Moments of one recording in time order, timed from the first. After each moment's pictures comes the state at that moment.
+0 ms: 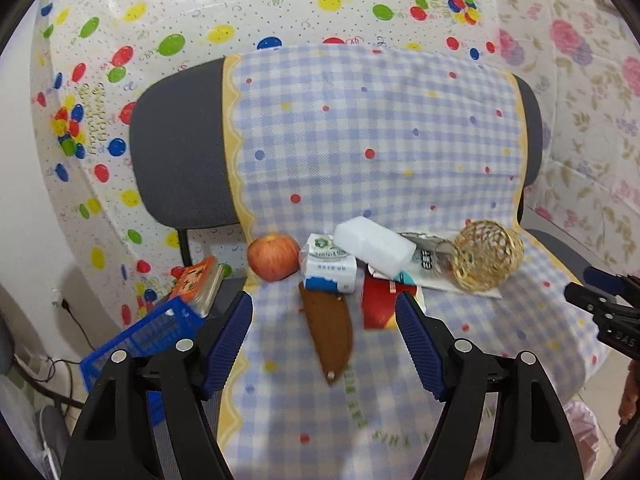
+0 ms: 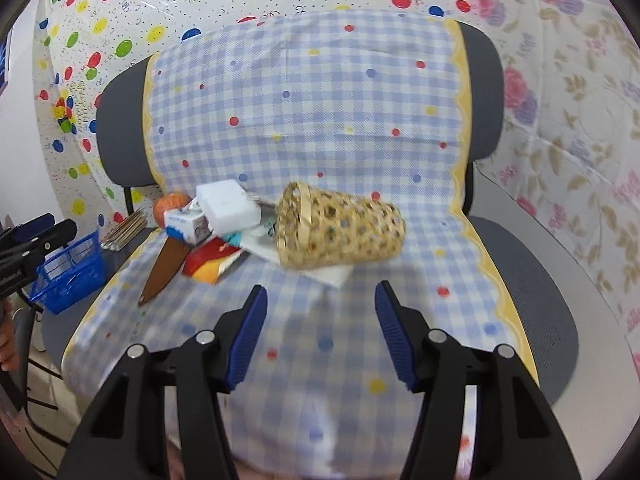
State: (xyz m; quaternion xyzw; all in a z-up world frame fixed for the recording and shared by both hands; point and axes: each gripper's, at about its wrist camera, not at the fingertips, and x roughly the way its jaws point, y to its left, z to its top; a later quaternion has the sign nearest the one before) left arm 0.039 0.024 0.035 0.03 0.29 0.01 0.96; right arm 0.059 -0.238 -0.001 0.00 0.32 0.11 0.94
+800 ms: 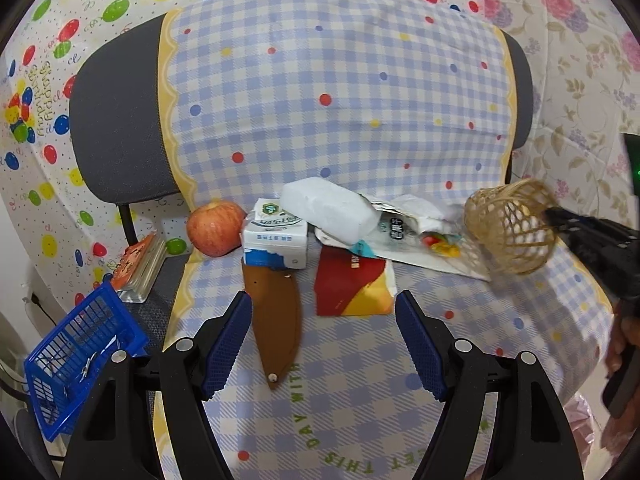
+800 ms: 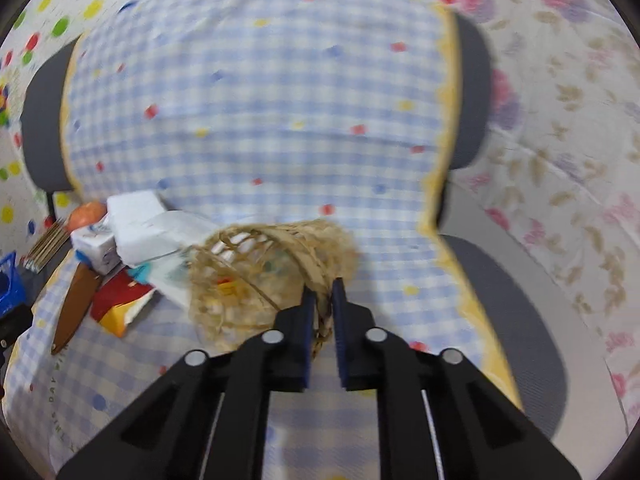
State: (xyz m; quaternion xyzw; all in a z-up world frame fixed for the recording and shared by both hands) left arm 0.078 -0.012 -0.008 0.04 0.35 -0.03 0.94; right arm 0.115 -0.263 -0.011 -0.02 0.31 0.00 0.95
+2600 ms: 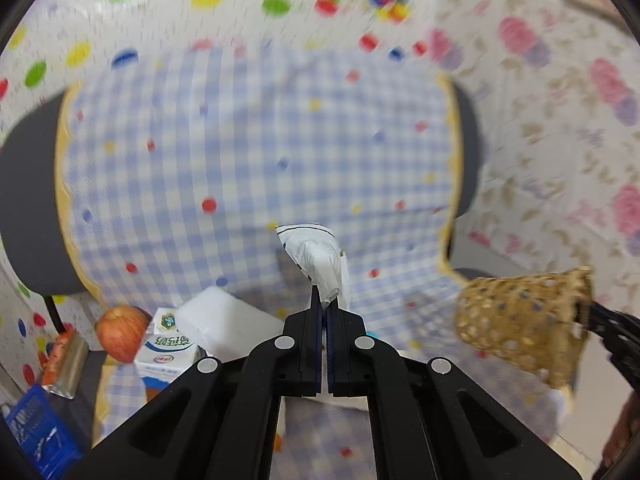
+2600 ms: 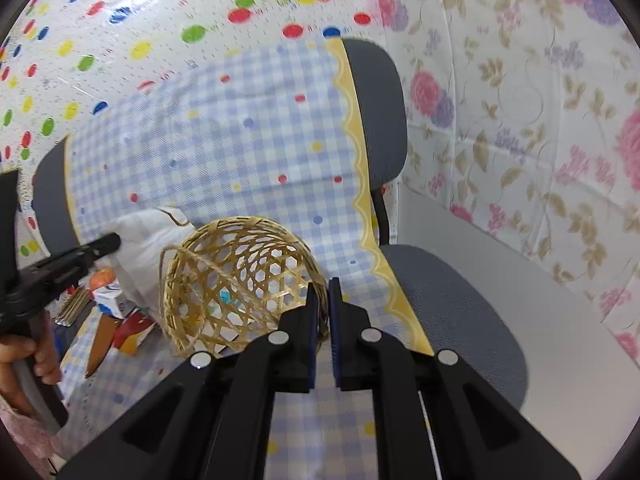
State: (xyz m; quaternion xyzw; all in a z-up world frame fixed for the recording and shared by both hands) left arm 0.130 -0.091 0.044 0.02 0.26 -0.13 0.96; right arm 0.057 -0.341 0.022 0.07 0.26 0.02 0.96
